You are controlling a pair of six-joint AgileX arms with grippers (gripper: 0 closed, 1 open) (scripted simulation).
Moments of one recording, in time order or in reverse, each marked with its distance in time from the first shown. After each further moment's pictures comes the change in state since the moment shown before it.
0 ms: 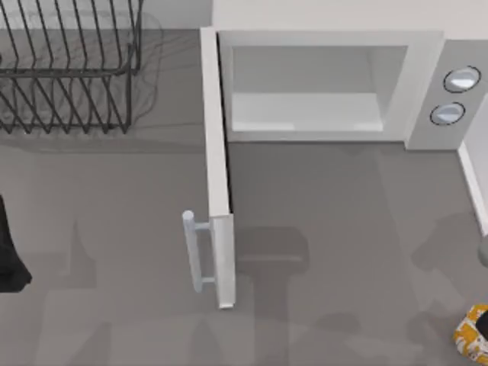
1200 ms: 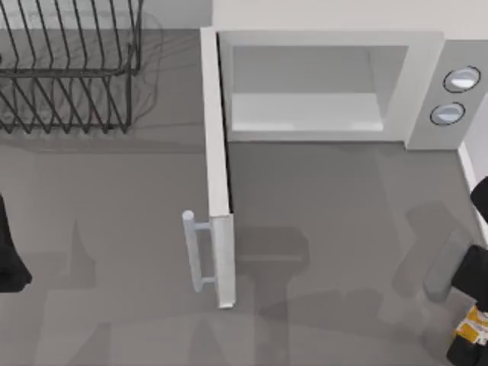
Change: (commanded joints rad) left arm 0.000 0.000 0.000 0.000 0.000 0.000; right arm 0.081 0.453 0.070 0.044 -0.001 -0.152
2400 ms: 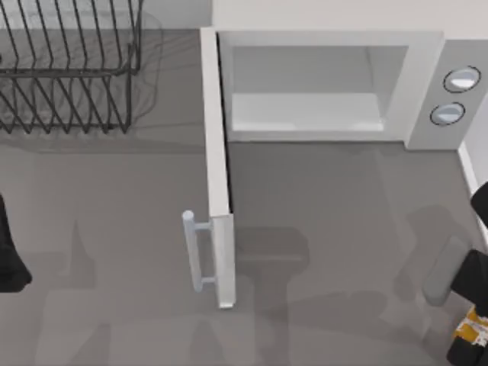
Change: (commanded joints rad) left arm 0.000 0.000 0.000 0.000 0.000 0.000; right arm 0.002 0.069 -0.065 0.122 0.000 0.002
